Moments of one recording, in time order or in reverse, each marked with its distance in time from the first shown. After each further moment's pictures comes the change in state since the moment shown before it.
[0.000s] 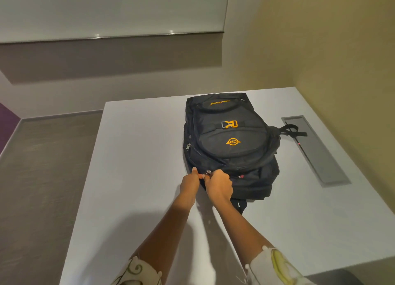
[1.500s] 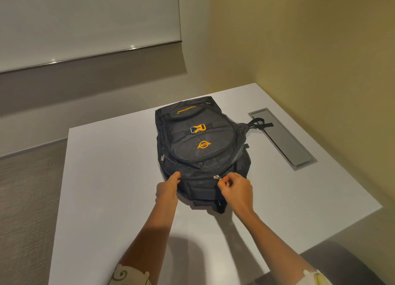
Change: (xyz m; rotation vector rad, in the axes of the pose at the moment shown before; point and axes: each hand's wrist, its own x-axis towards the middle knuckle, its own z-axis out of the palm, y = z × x) left_hand 0.017 0.017 0.007 -0.298 0.131 -0.066; right_hand 0.003 0.096 -0.067 0.233 0.322 -0.202
